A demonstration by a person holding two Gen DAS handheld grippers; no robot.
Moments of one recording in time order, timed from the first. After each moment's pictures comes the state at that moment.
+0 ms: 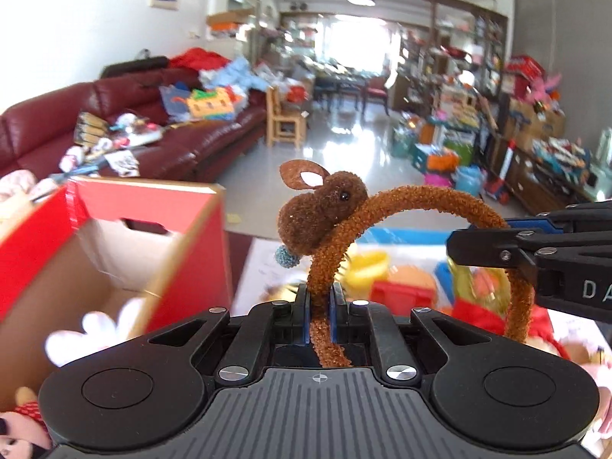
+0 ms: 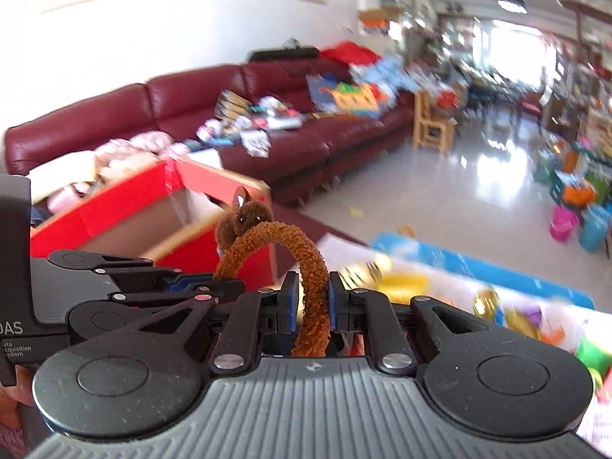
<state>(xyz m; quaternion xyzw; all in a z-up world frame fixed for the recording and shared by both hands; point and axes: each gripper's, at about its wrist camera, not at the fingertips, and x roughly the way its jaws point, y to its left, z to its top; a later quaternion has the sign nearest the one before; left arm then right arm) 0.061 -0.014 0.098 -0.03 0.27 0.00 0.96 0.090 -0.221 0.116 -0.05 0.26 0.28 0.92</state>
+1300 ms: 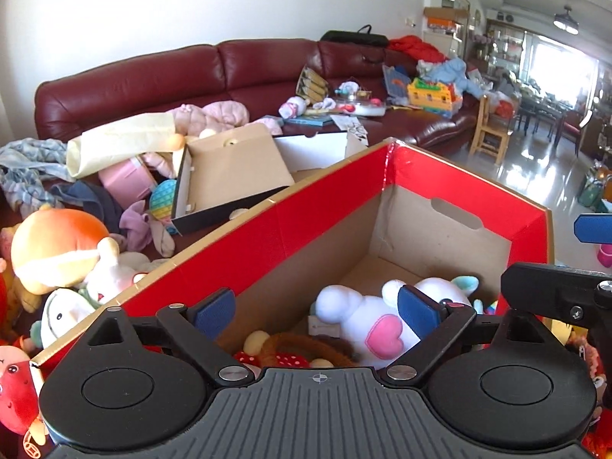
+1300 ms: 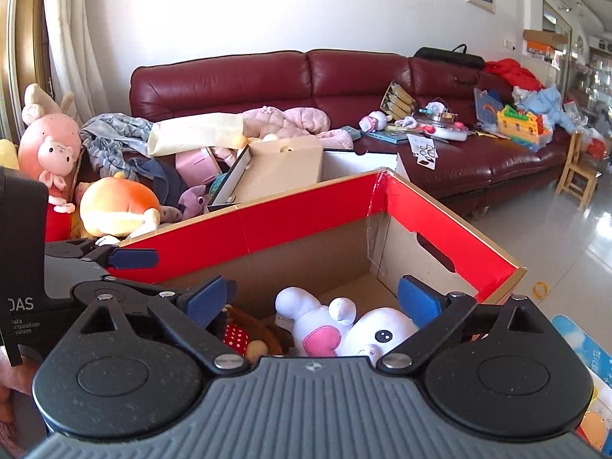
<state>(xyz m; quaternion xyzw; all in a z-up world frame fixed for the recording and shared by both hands) -0.017 0.178 0.102 -0.11 0.29 0.30 0.90 0.076 -0.011 0.133 -0.13 0.25 0.47 0.83</state>
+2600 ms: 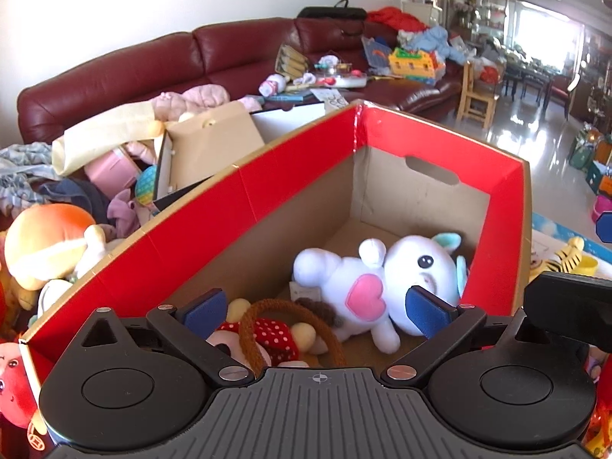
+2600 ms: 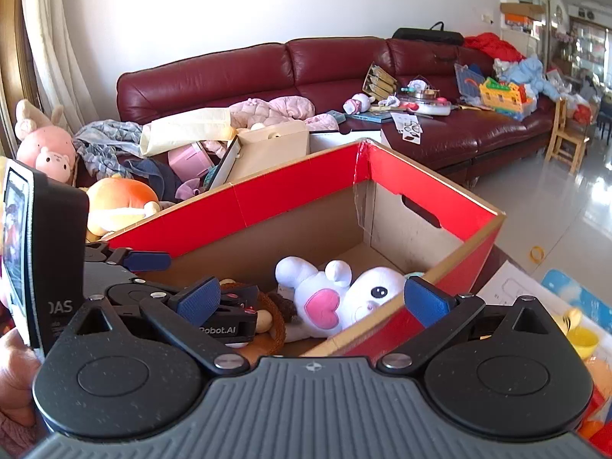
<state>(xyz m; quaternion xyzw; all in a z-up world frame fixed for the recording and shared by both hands) -0.011 0.146 0.087 -0.09 0.34 0.27 0.90 0.064 -0.047 0.125 -0.10 0.29 0.45 0.84</state>
